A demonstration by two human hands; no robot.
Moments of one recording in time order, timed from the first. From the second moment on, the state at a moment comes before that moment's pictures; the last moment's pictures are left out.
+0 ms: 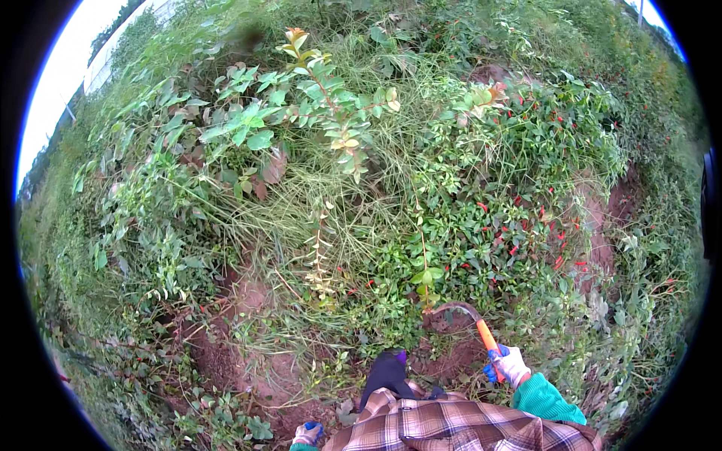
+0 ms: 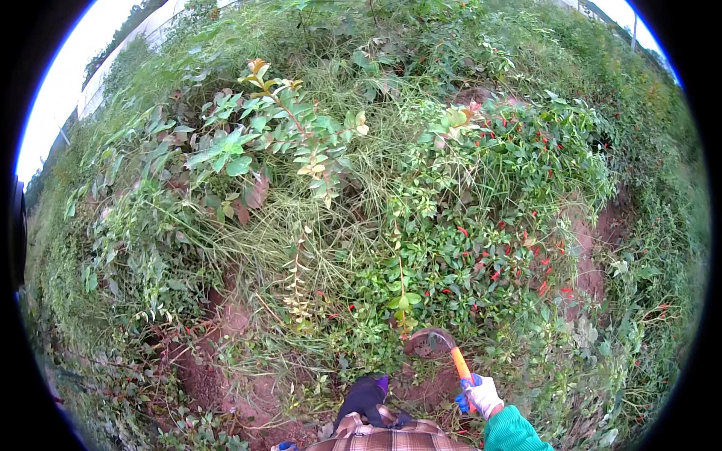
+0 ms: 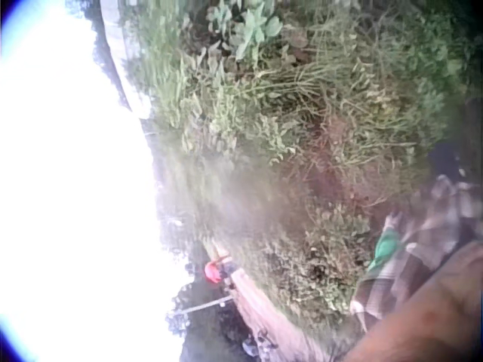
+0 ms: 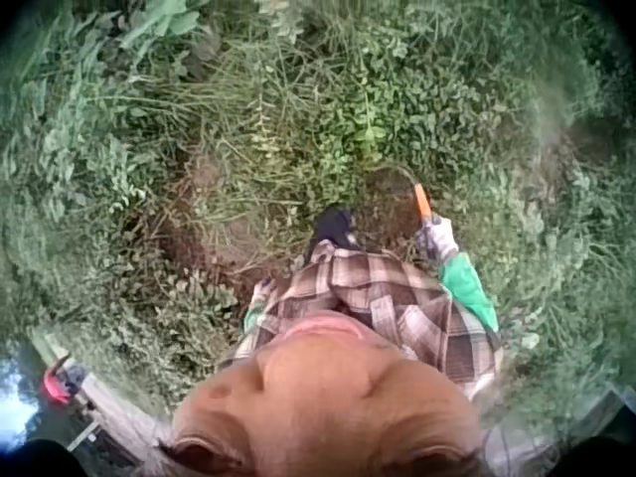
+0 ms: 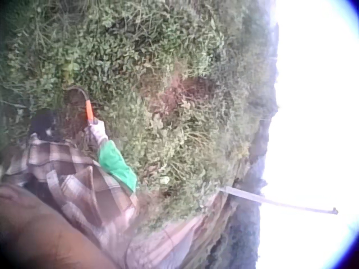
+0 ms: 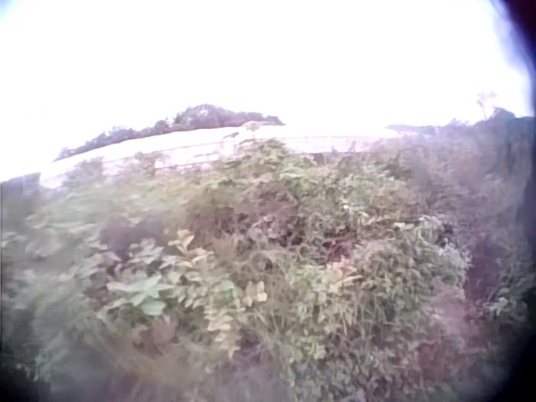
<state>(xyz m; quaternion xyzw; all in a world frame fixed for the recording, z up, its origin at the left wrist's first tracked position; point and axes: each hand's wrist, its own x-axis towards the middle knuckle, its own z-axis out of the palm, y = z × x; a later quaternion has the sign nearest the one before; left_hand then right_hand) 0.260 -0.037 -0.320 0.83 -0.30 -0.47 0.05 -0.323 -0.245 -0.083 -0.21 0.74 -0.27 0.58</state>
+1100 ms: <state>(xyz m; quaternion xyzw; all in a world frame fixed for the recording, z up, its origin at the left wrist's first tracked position) -0.001 -0.529 -0.109 0.56 -0.57 -0.59 0.14 -0.320 -0.522 -0.112 -0.43 0.83 -0.17 0.33</state>
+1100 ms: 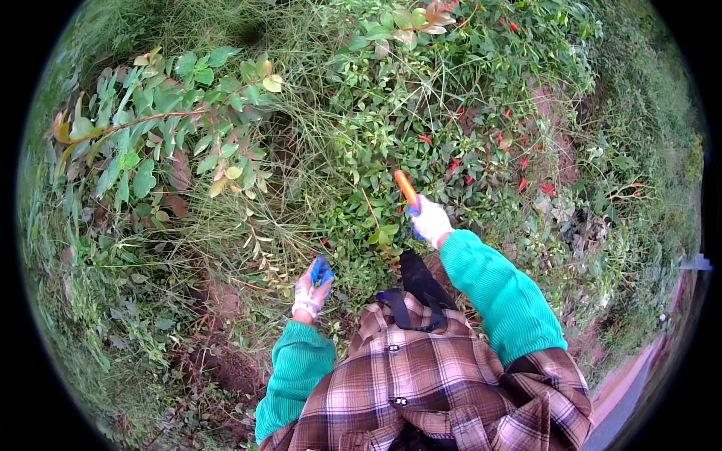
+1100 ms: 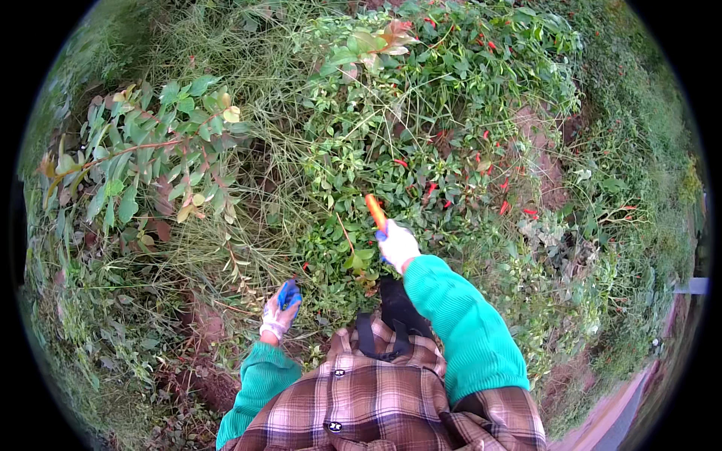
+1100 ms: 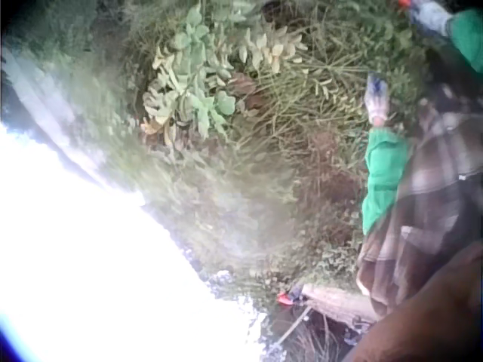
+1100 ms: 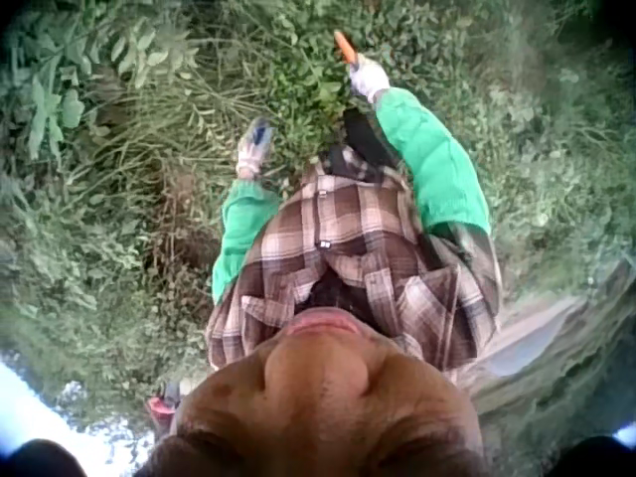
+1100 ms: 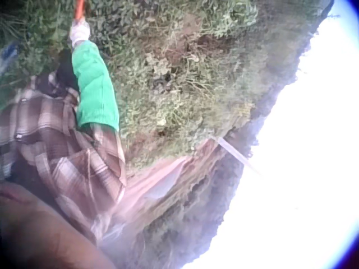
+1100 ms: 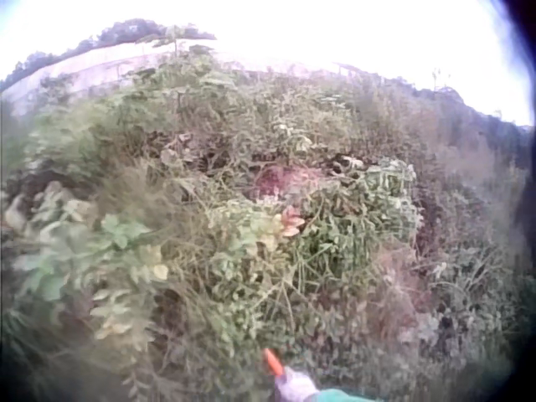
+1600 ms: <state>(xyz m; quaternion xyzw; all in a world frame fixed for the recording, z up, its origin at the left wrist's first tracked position) -0.037 -0.596 -0.193 0.71 -0.17 -0.56 0.40 -0.257 -0.513 -0.083 -0.24 0.69 -0.23 0.65</state>
